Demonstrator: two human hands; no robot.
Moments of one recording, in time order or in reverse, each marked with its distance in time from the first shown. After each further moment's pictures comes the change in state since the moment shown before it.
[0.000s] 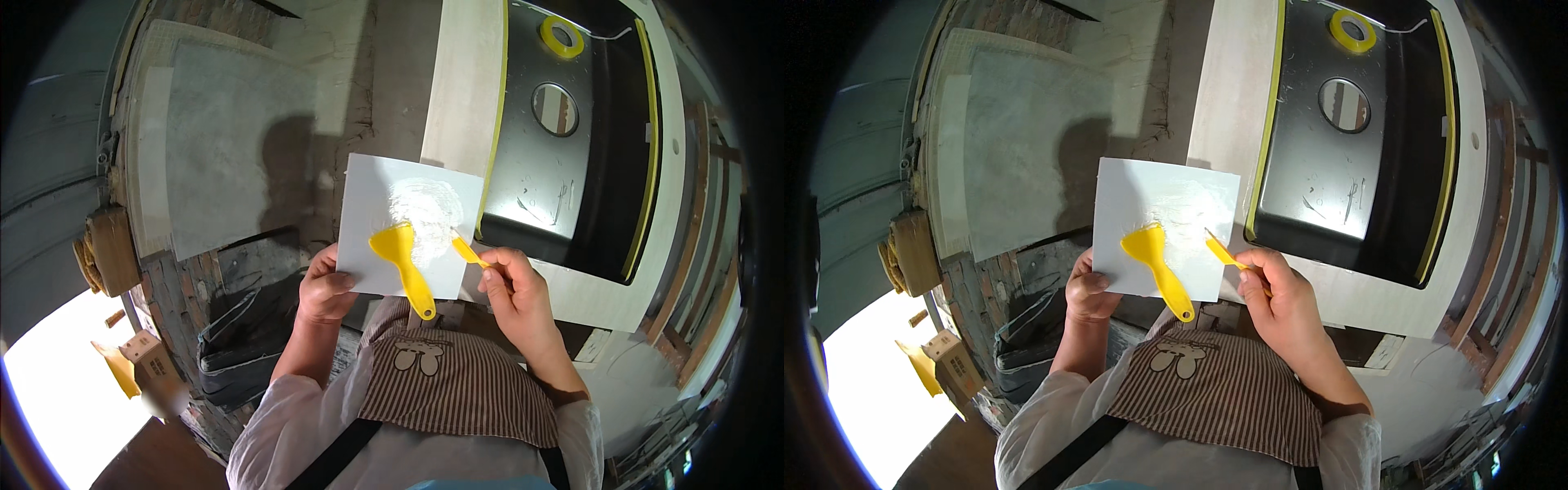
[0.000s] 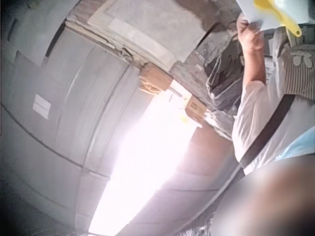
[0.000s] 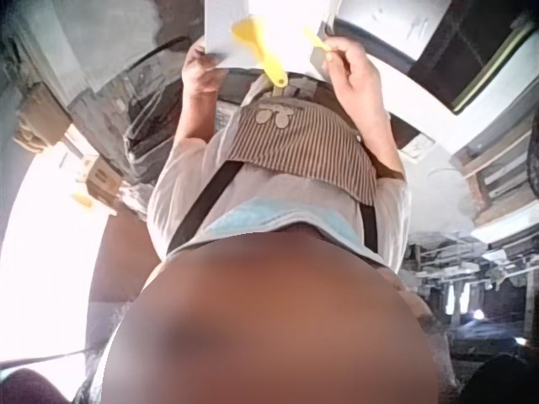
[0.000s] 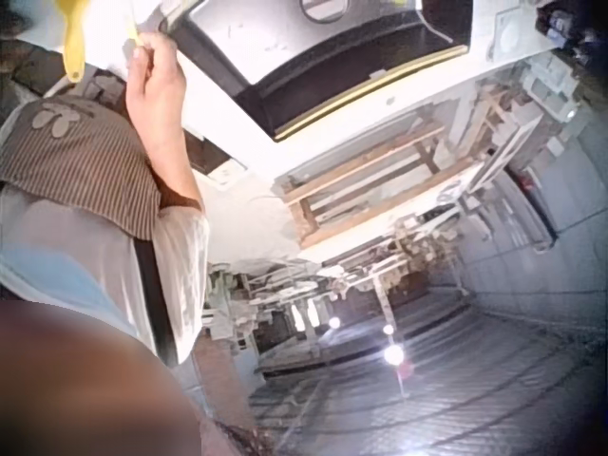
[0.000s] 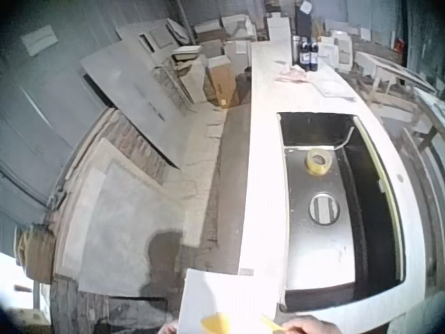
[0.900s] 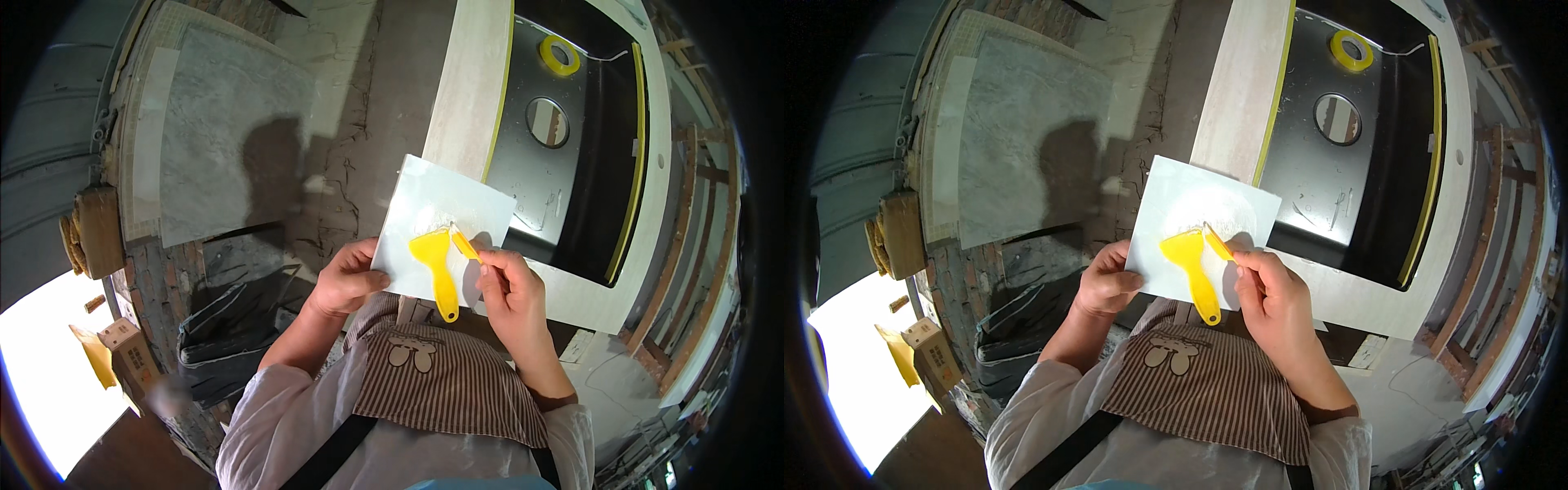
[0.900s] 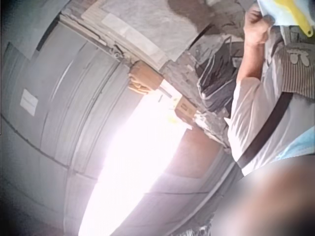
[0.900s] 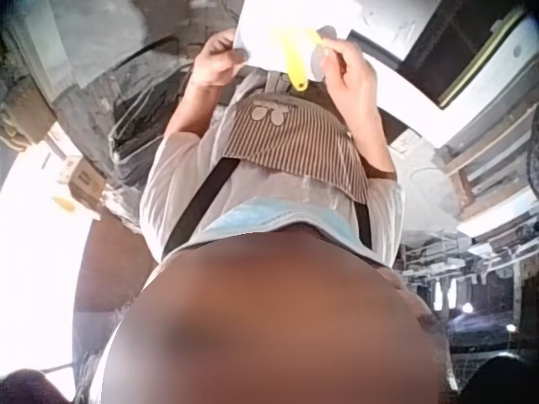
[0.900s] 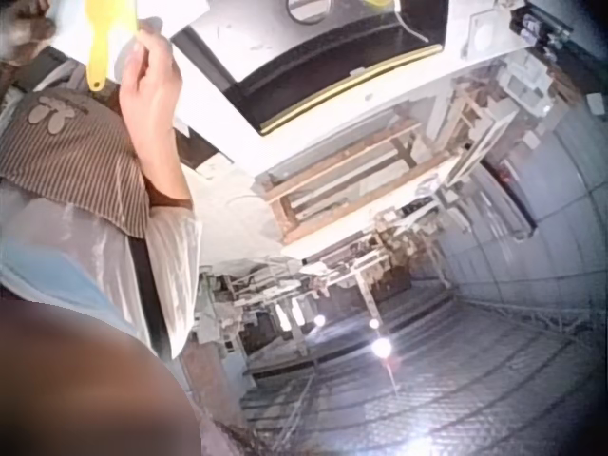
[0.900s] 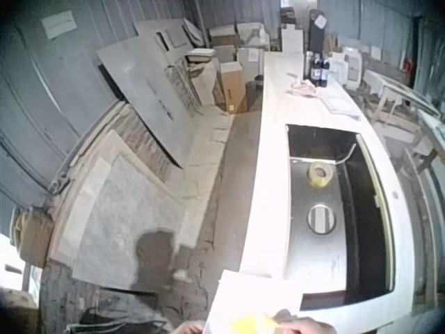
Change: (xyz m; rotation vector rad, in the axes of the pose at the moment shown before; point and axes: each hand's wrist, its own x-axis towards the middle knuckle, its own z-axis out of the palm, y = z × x) left_hand 0.002 -0.014 0.019 0.030 -0.178 -0.123; right_hand -0.008 -0.014 0.006 -0.142 0.103 -0.156
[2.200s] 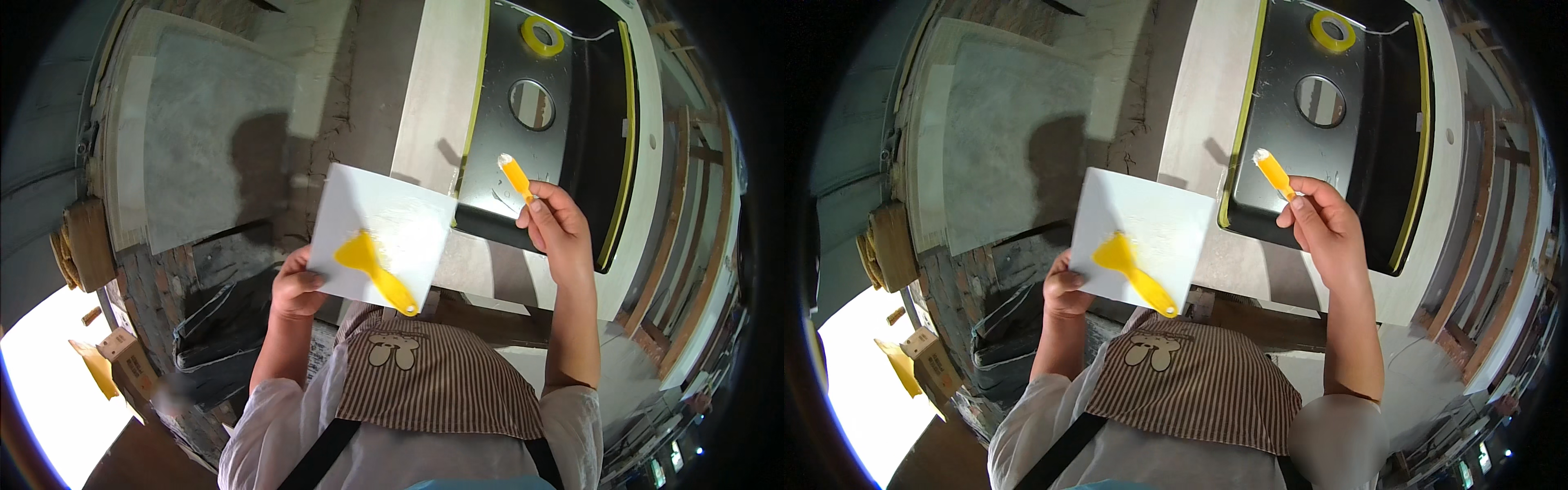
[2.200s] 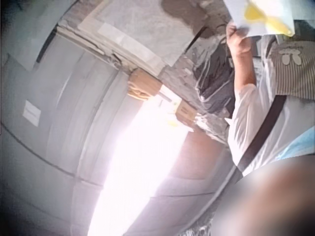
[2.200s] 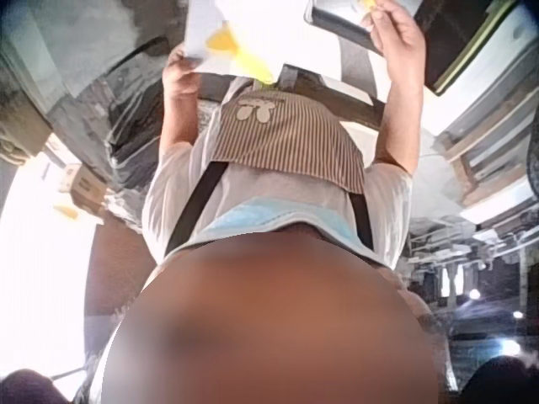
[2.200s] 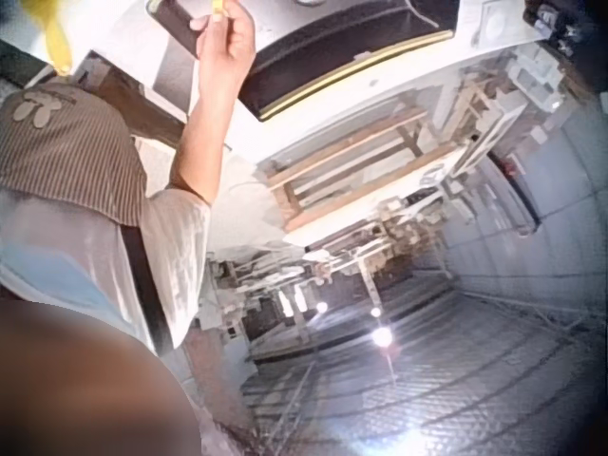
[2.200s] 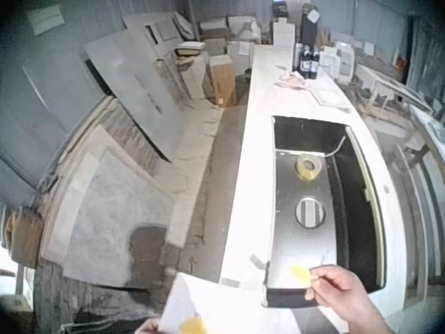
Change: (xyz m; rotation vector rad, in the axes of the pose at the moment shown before) left_hand -0.028 0.001 -0.030 -0.088 0.240 0.095; right_hand 0.048 0.044 -0.073 0.417 -0.010 0.386
